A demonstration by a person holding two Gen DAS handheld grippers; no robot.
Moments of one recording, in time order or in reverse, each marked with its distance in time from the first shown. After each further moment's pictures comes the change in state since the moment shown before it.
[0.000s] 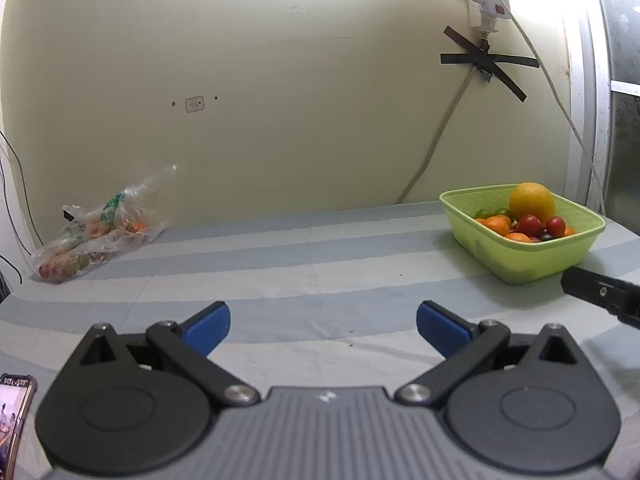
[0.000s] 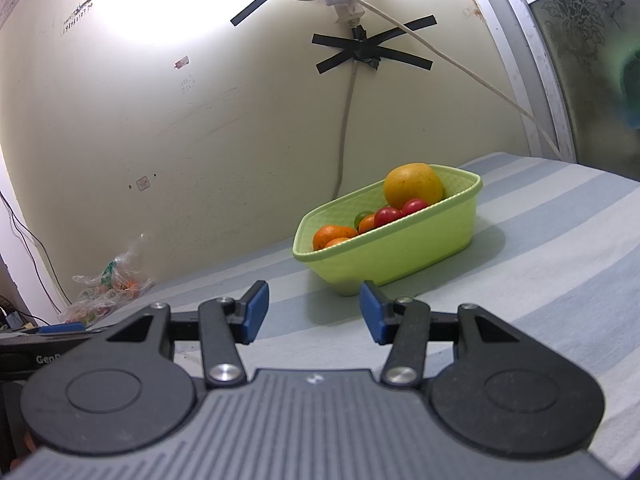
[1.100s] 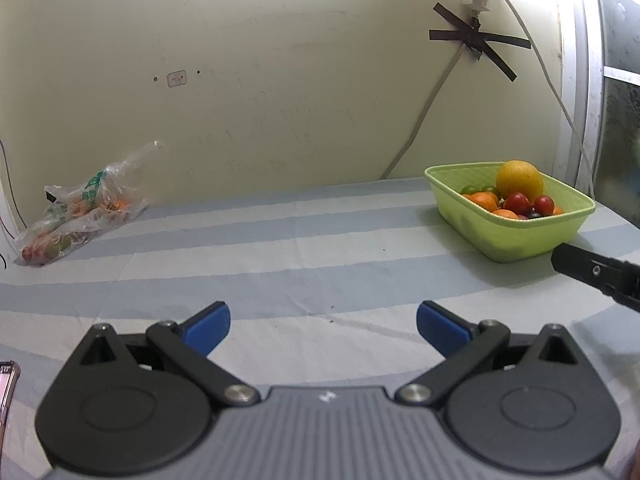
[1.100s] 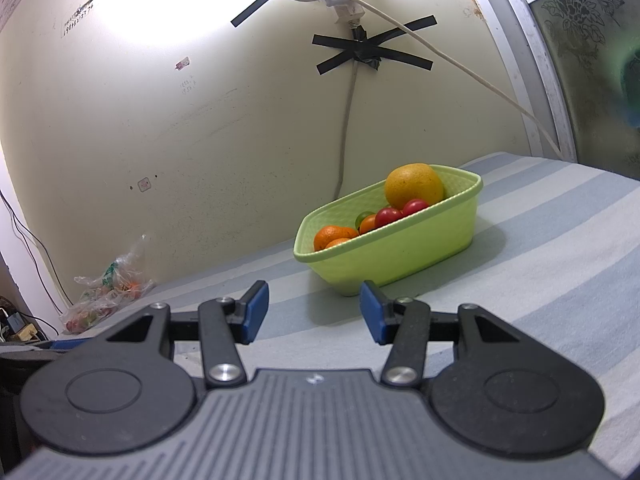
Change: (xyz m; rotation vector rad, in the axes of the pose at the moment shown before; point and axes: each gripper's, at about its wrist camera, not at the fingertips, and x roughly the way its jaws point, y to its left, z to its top) left arm 0.009 -0.004 -0.004 0.005 0.071 -0.049; right arm 0.000 0.000 0.000 0.002 0.000 0.002
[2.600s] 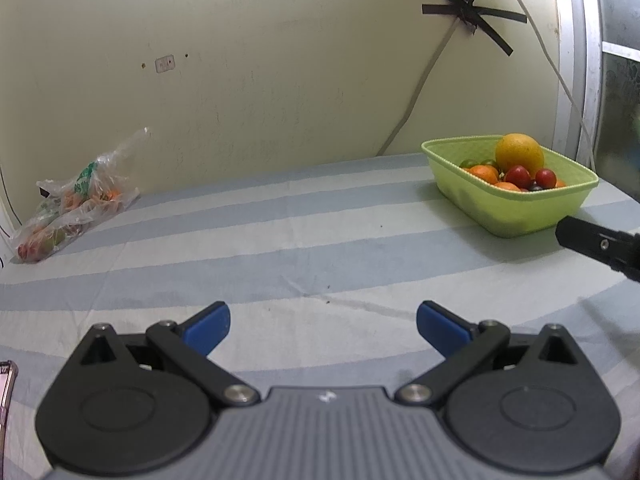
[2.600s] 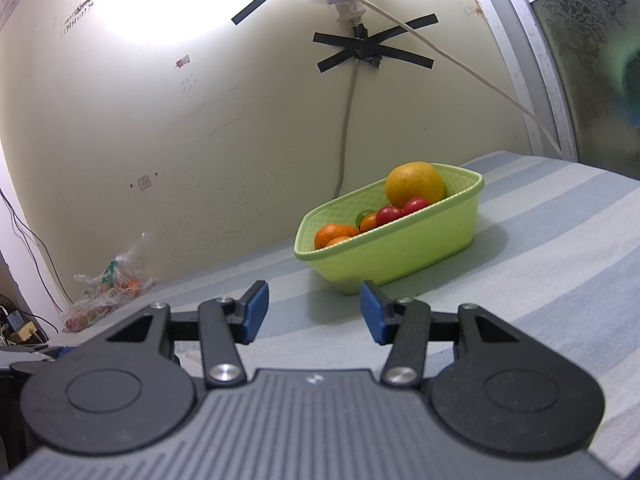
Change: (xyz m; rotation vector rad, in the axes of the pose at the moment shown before) left arm 0.011 -0.004 -0.004 0.030 0.066 0.001; right arm 0.001 0.000 0.001 0.000 0.002 0.000
